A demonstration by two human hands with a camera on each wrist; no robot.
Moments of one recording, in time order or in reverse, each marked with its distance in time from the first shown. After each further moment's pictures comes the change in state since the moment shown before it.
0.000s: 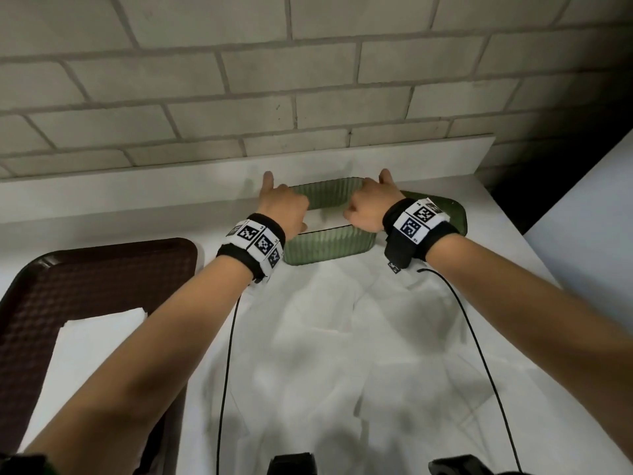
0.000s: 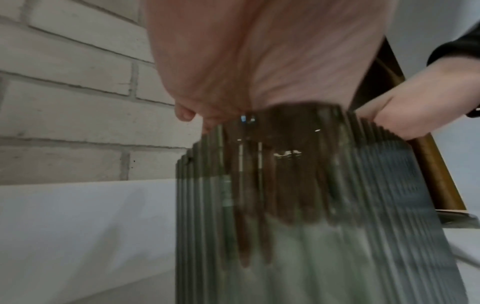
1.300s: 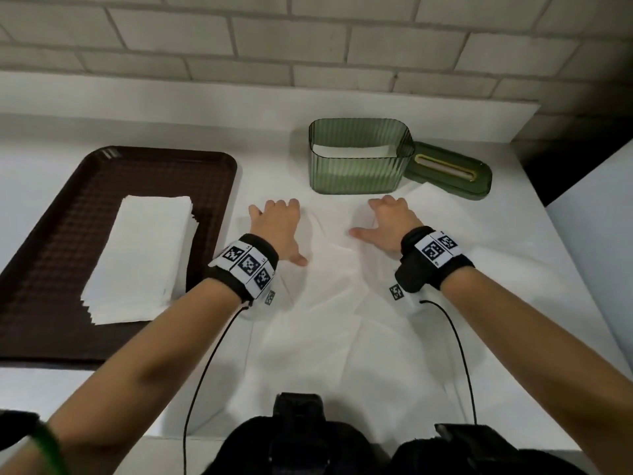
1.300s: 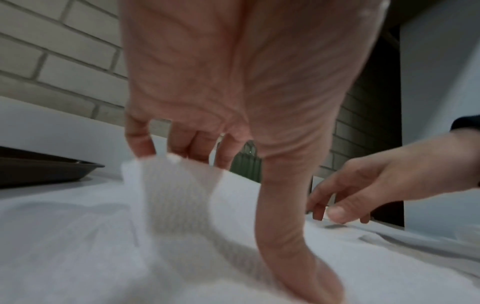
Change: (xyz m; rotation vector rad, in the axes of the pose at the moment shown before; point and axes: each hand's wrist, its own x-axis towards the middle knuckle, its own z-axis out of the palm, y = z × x) left_hand -0.167 0.035 0.059 -0.375 -0.202 -0.246; right_hand -0.103 -0.069 0.081 0.396 -0.018 0.095
